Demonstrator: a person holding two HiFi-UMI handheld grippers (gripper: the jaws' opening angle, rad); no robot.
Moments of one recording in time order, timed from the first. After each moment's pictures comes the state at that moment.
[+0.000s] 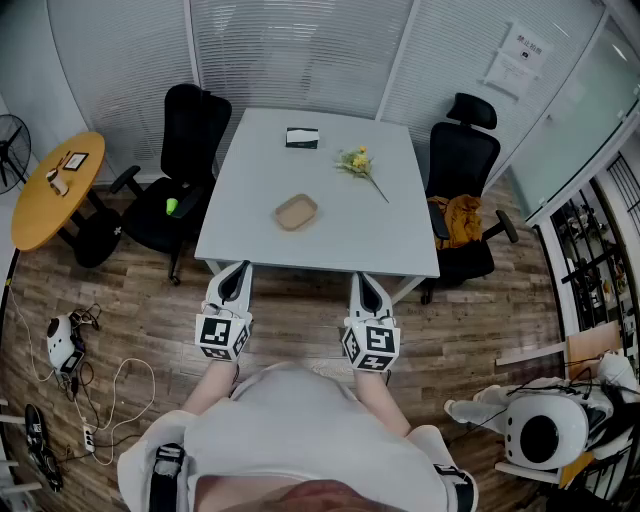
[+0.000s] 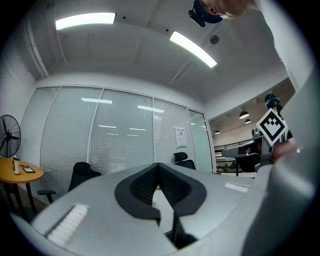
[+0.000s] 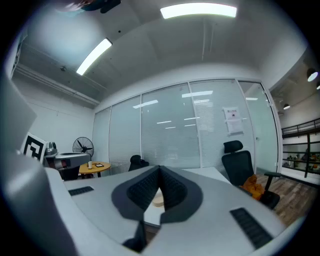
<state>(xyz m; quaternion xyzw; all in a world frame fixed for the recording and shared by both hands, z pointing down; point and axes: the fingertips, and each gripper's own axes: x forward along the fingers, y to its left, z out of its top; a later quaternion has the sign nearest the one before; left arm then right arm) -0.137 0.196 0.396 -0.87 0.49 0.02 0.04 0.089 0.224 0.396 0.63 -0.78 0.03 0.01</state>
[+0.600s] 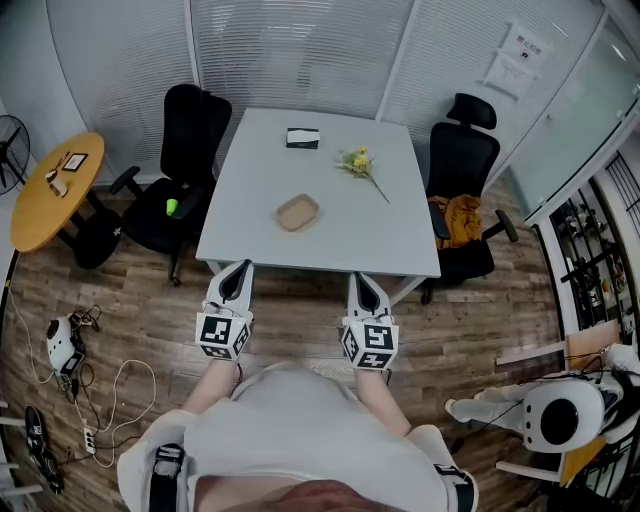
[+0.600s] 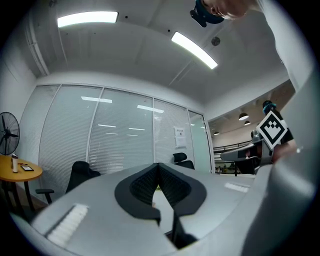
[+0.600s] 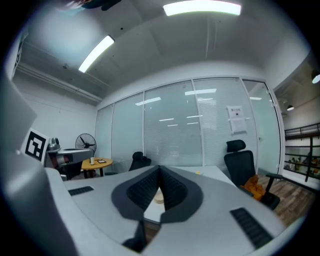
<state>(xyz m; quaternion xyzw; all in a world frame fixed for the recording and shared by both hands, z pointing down) -0.141 0.192 0.394 -0.87 0.49 0.02 0.04 0.078 0.220 0.402 0.62 -0.78 0.03 0.03</state>
